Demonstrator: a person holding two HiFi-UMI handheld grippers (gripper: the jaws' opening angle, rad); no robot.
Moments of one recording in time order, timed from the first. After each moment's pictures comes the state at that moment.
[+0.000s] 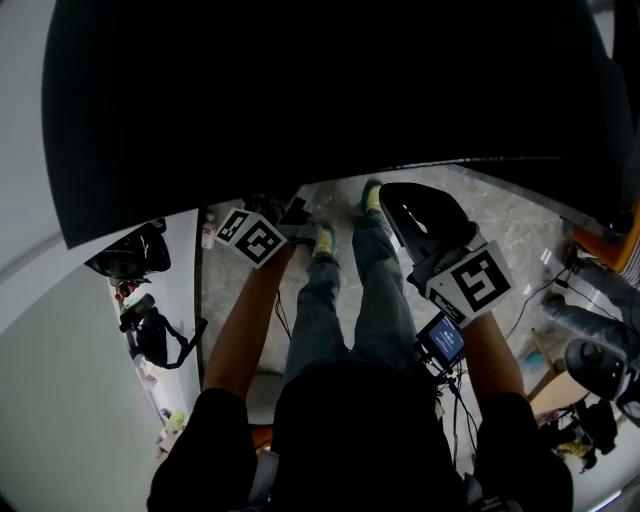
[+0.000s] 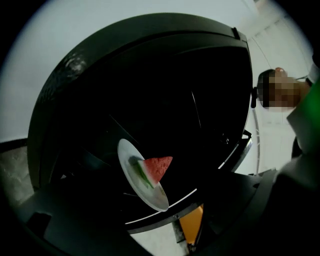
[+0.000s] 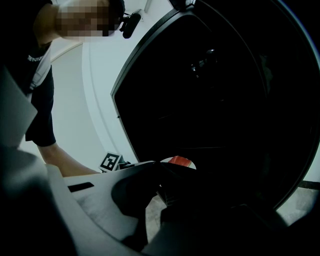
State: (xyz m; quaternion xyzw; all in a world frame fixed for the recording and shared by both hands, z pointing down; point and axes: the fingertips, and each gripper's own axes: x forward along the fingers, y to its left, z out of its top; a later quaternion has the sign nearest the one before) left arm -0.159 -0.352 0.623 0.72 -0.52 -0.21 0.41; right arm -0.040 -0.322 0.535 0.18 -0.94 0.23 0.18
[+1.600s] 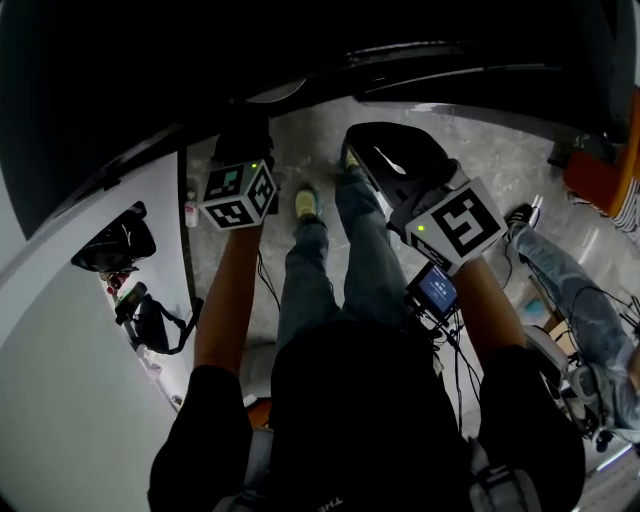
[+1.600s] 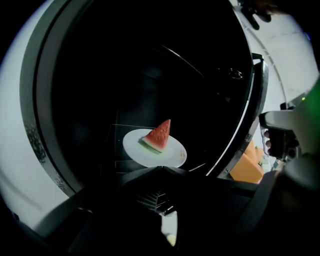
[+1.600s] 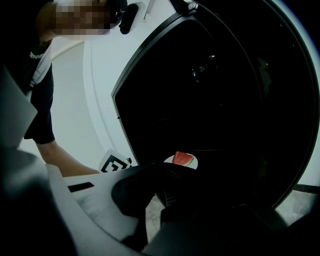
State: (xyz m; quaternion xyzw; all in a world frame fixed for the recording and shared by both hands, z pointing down) left arm -0.168 -0.345 0.665 0.71 -0.61 0.14 0.32; right arm -0.039 -0.324 0.531 0.19 -0.94 0.22 0.18
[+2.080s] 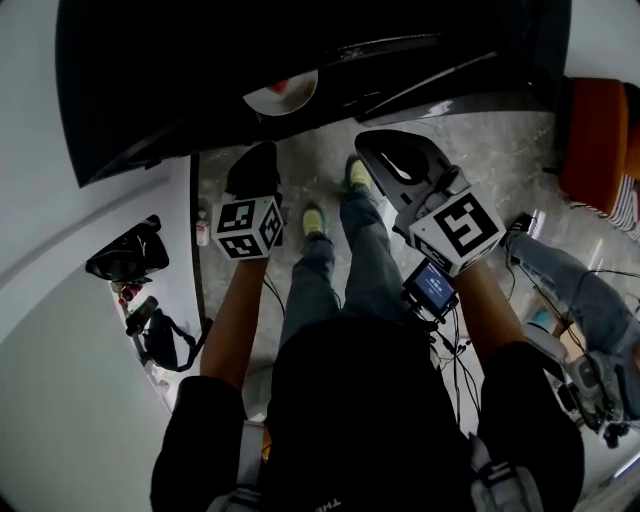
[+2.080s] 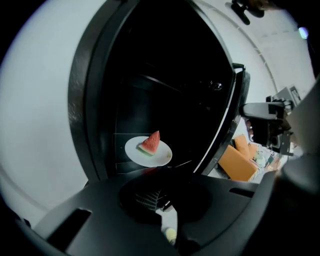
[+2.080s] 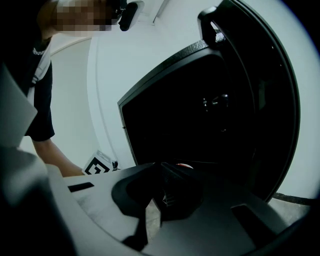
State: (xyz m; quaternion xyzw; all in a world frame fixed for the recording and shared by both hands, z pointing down) left arm -0.151 -0.305 0.613 0.73 -0.59 0.16 0.30; right arm -0.019 -0.323 0.482 0.22 -0.94 0.18 0.18
